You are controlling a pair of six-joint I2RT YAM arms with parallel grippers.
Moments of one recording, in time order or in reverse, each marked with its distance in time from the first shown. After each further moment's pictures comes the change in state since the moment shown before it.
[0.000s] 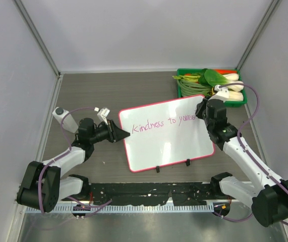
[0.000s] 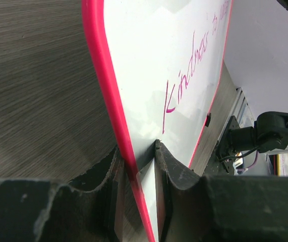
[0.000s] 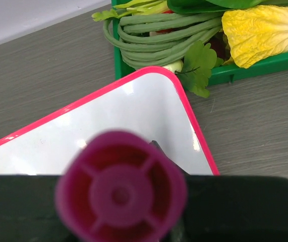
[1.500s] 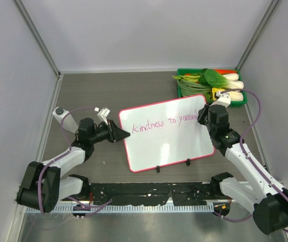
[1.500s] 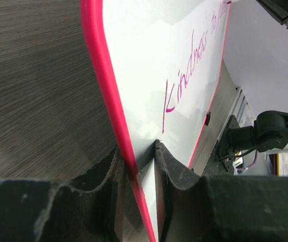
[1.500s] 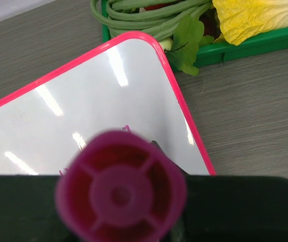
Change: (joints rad) left arm -0.003 -0.004 0.000 -0.002 0.000 0.000; right arm -0.017 -0.077 -0.076 -0.056 -0.023 -0.004
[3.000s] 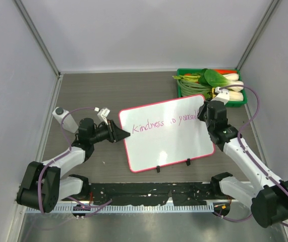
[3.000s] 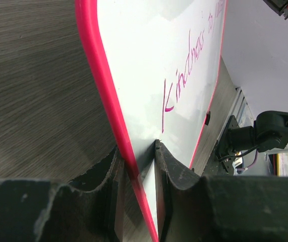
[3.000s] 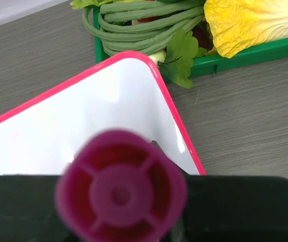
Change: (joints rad) left arm 0.000 0.000 0.000 -0.001 0.000 0.000; right arm -0.008 0.087 0.057 0.032 0.038 -0.021
